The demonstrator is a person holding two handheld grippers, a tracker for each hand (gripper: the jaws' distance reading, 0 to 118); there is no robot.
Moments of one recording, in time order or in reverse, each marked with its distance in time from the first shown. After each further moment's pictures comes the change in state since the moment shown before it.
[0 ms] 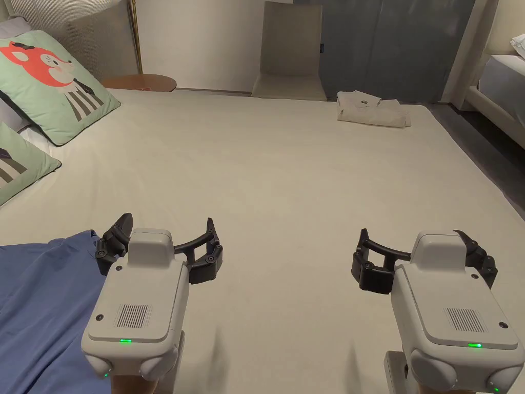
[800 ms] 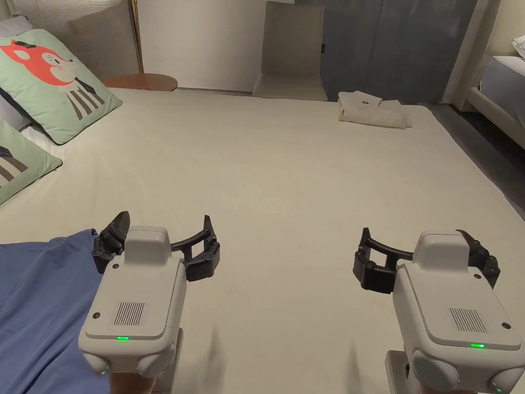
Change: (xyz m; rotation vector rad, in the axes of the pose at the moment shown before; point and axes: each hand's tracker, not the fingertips) left arm -0.004 0.002 -0.001 0.004 0.012 0.013; right arm -0.001 0.006 0.003 0.006 0.001 0.000
